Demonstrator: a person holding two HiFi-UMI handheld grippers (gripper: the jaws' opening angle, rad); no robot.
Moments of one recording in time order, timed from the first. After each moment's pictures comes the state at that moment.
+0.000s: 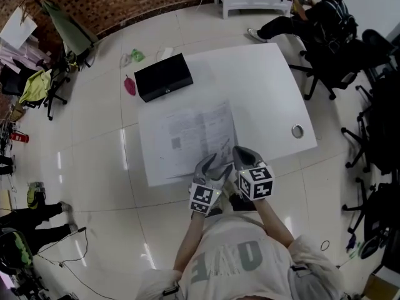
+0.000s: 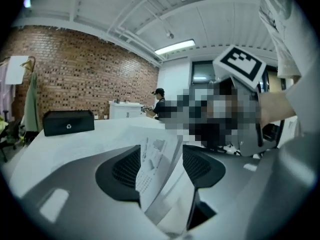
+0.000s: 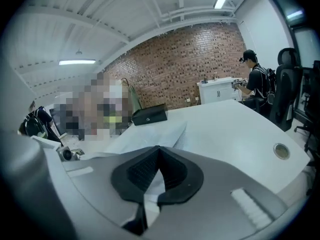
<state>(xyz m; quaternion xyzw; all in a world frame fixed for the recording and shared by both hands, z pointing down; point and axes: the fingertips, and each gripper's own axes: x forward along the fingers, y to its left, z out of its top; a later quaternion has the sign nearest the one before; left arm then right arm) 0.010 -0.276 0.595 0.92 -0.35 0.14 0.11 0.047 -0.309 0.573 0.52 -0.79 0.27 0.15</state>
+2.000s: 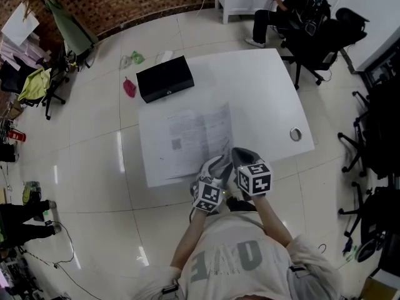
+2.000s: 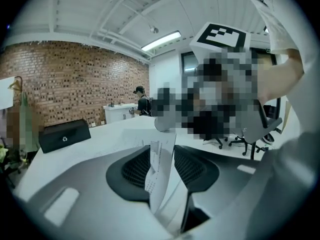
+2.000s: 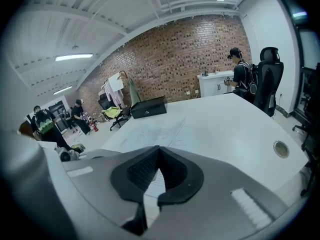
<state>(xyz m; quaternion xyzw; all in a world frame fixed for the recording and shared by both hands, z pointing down) 0.027 -0.272 0.605 0.92 -0.33 0.19 0.04 0.048 -0.305 0.587 0.51 -0.78 0.30 0.19</state>
